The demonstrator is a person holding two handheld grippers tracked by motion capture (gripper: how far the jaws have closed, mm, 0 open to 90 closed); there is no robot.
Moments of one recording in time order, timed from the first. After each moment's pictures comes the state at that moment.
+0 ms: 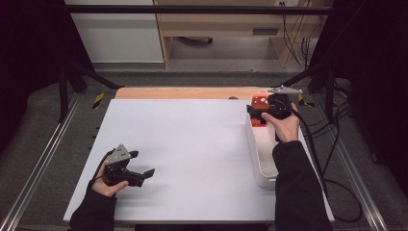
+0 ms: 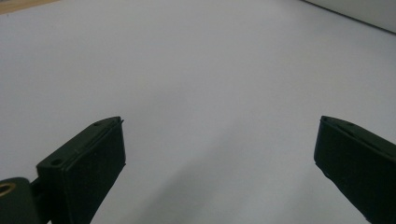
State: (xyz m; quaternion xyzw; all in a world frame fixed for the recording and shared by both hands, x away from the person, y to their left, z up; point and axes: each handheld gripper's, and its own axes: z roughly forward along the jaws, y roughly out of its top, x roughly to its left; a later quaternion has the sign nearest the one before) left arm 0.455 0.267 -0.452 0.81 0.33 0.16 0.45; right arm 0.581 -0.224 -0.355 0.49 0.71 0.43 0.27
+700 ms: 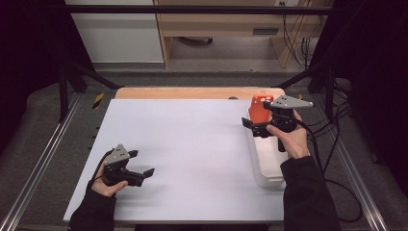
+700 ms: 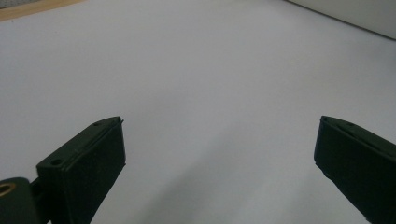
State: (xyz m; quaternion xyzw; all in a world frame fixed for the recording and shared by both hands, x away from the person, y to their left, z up) left arm 0.454 0.268 -0.450 0.81 0.33 0.16 0.46; right arm 0.518 -0.216 -0.332 0.35 0.75 0.52 0.24
